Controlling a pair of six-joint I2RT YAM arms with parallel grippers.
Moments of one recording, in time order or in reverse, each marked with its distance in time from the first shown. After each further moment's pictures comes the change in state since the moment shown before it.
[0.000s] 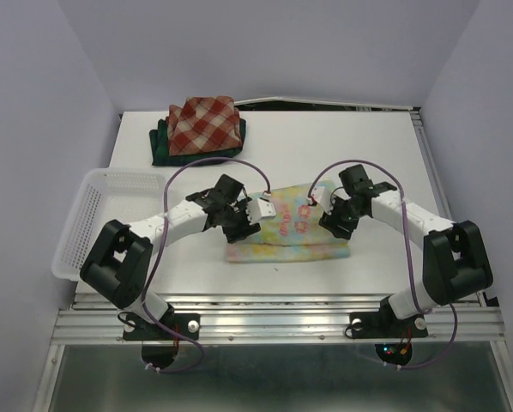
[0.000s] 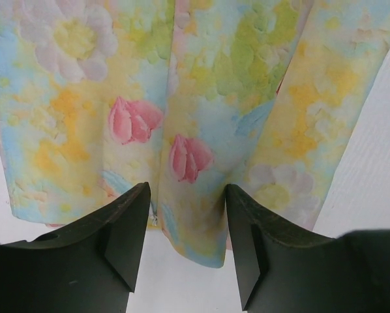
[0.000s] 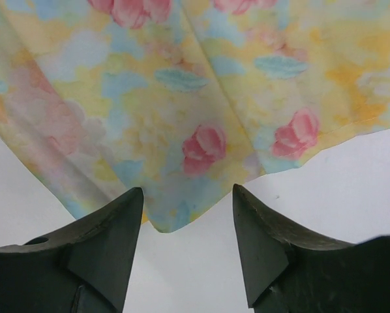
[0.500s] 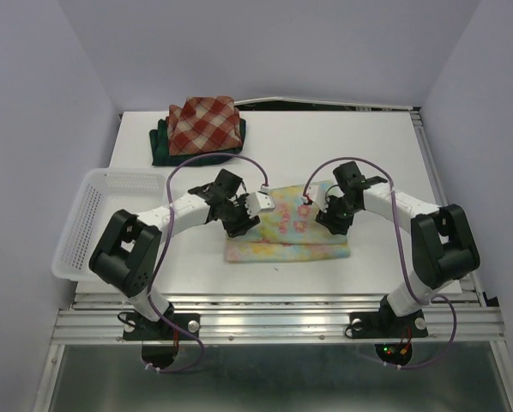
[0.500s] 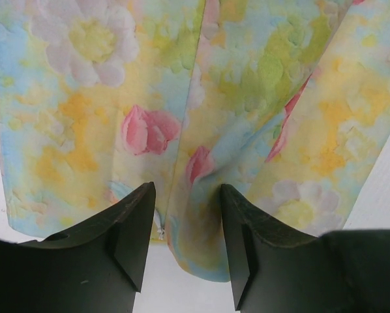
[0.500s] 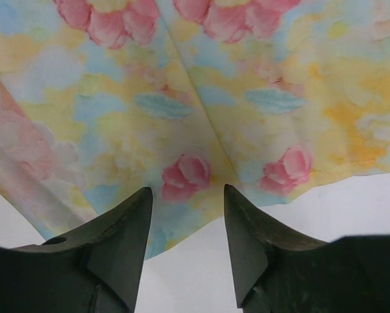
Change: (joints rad) left arm 0.045 0.085 0.051 0.015 0.037 -0.029; right arm 0.000 0.135 0.098 -0.001 -0.024 -0.052
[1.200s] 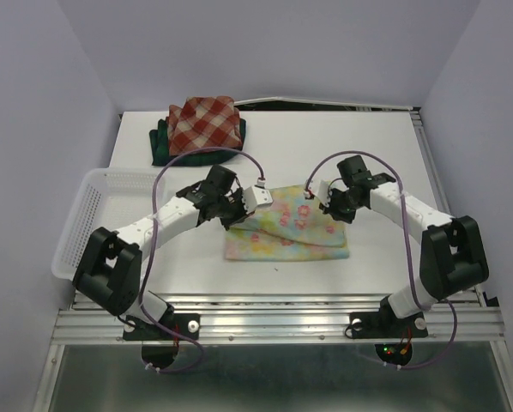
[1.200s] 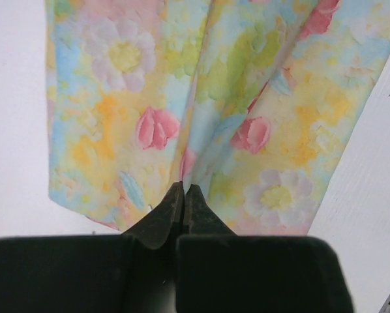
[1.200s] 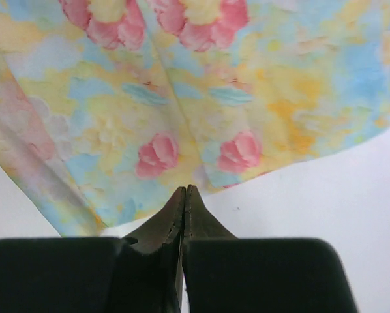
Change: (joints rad) left arm 0.004 -0.120 0.000 -0.027 0.013 0.000; right arm 0.000 -0.064 0.012 -0.028 0.003 -0.025
